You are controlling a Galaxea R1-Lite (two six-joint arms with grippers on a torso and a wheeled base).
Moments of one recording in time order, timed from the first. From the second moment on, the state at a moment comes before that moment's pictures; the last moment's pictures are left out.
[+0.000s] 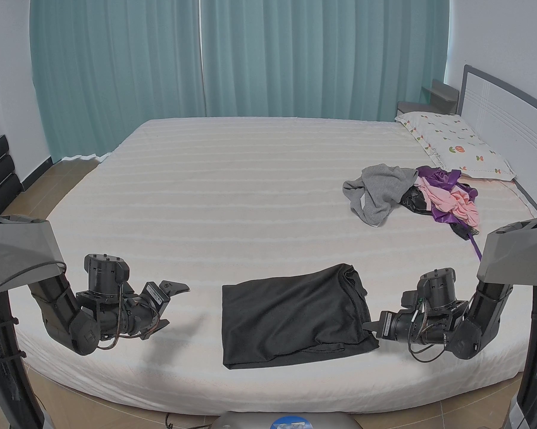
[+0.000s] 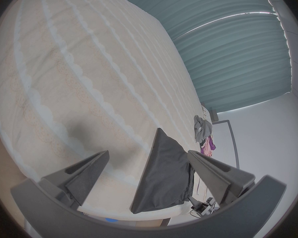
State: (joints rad) left arm -0.17 2.14 -0.49 -1.00 -0.28 -1.05; right arm 0.32 2.27 -0.48 -1.08 0.29 0.54
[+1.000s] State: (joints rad) left arm -0.17 2.14 -0.49 -1.00 -0.28 -1.05; right arm 0.22 2.19 -0.32 -1.08 0.40 0.40
